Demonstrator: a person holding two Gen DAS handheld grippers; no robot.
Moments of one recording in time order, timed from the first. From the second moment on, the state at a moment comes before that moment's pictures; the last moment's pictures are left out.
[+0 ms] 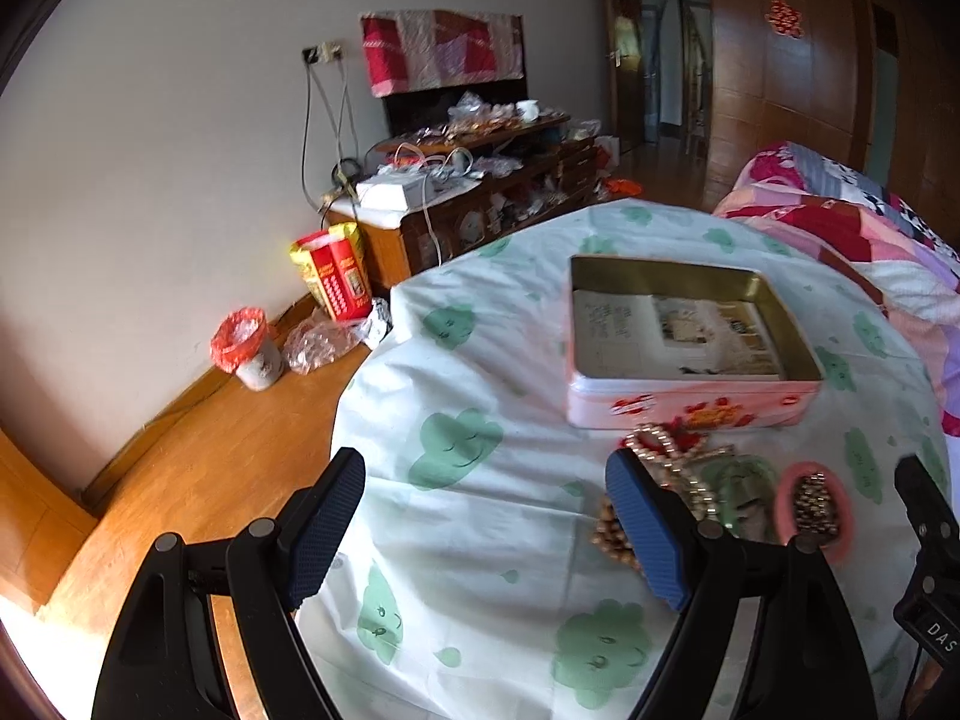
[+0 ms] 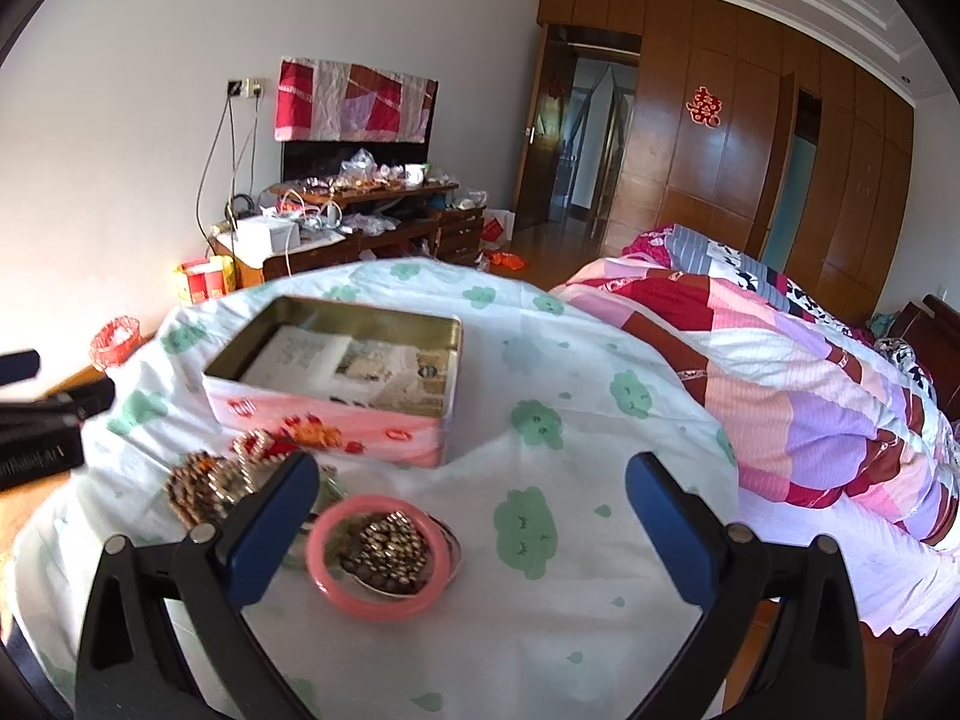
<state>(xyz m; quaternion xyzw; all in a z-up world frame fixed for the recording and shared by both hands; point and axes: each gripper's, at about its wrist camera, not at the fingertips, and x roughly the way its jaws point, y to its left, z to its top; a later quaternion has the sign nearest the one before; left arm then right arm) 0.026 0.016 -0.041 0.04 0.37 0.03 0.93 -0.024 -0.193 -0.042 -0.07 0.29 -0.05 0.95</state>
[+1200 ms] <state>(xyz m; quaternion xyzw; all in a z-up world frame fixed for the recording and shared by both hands) 0.043 0.000 -0.100 0.06 0.44 -0.02 0.90 -0.012 -0.197 -0.084 -0.07 0.33 -0.03 0.94</state>
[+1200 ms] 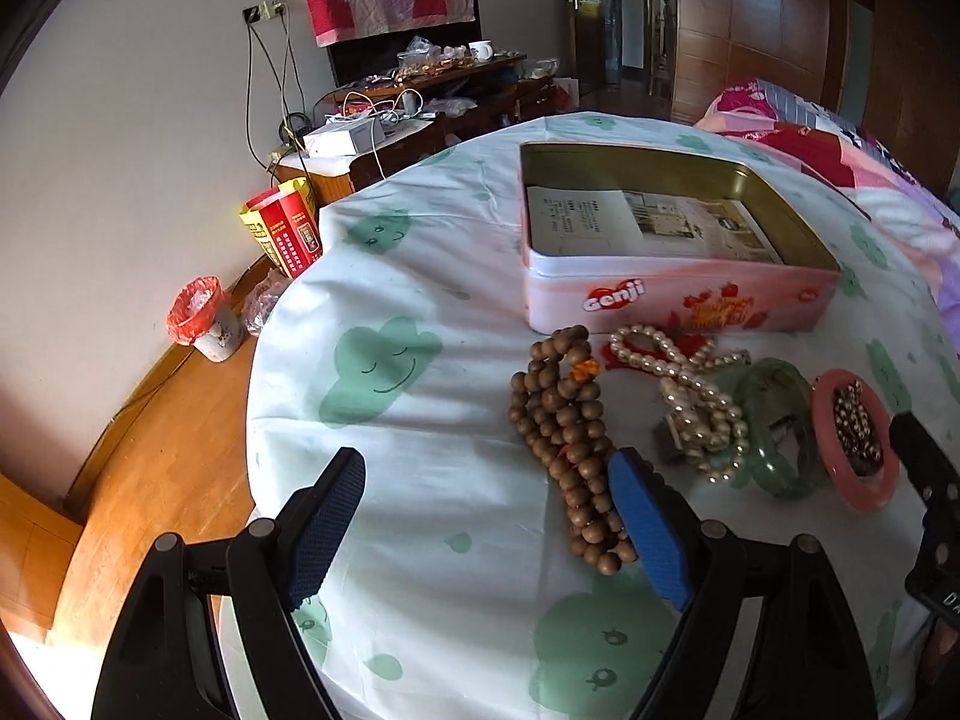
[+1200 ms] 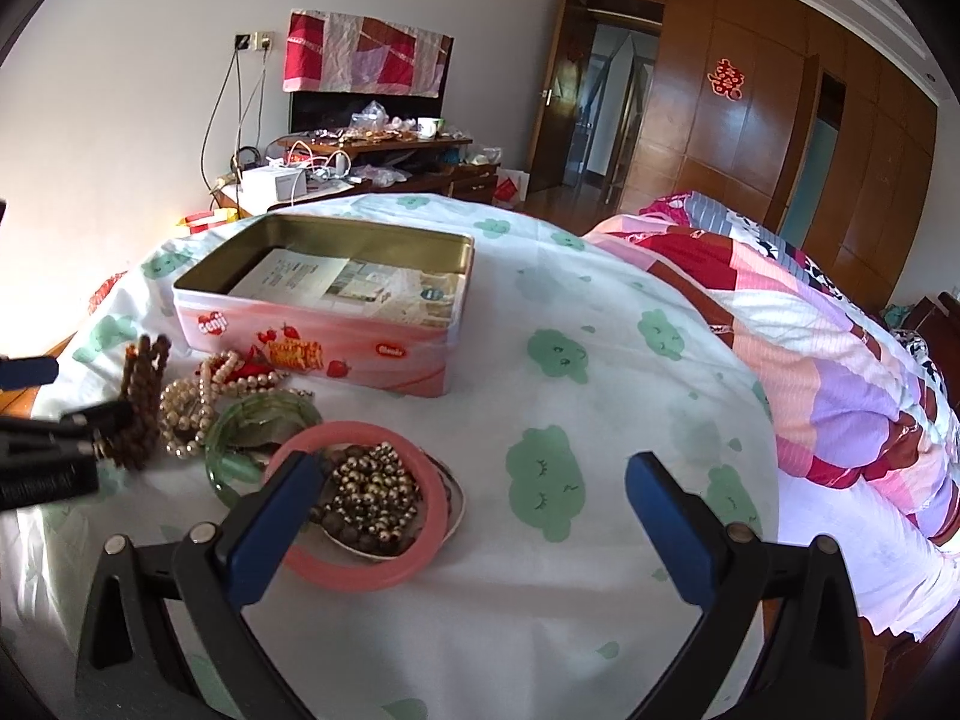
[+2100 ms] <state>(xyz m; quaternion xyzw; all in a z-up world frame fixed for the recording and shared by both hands) 0.053 0.010 -0.094 0.04 0.42 -0.06 0.90 -0.002 -0.204 -0.093 -0.04 0.34 0.01 0.94</state>
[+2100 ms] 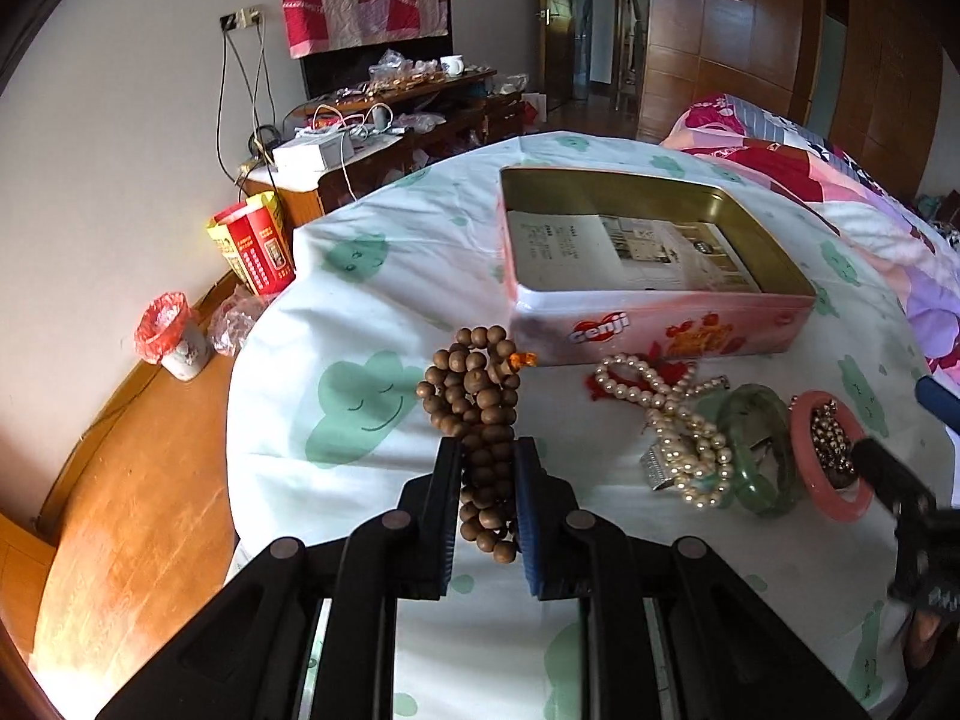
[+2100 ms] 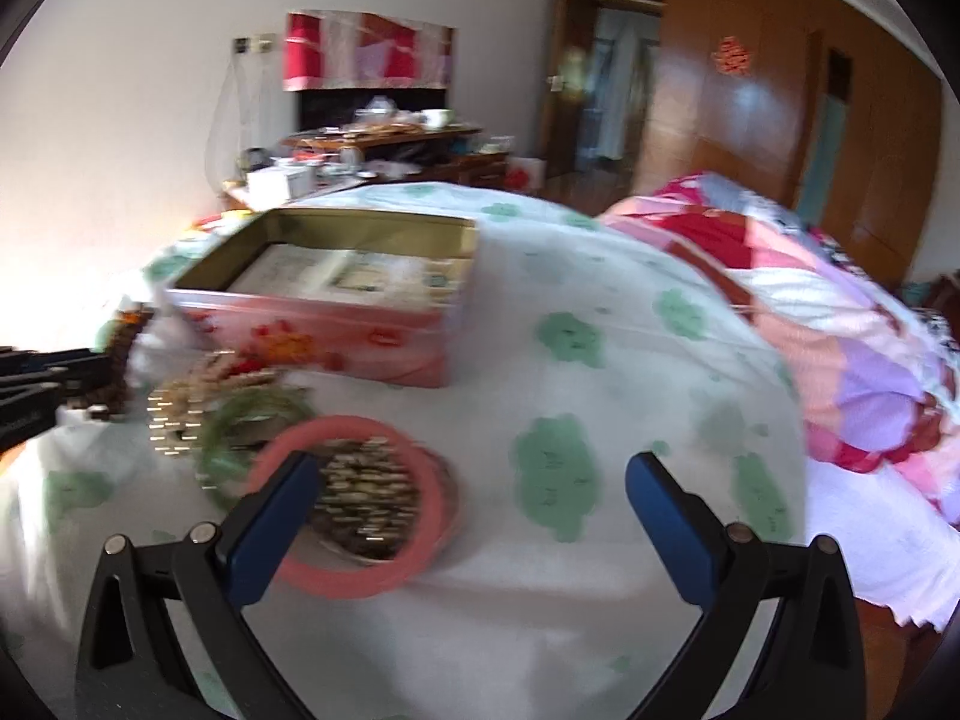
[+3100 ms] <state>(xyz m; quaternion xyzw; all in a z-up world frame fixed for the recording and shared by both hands) 0.044 0.001 -0.084 0.04 0.41 -0.09 0.91 0.014 -0.188 -0.096 -0.05 0.38 0.08 0.92</state>
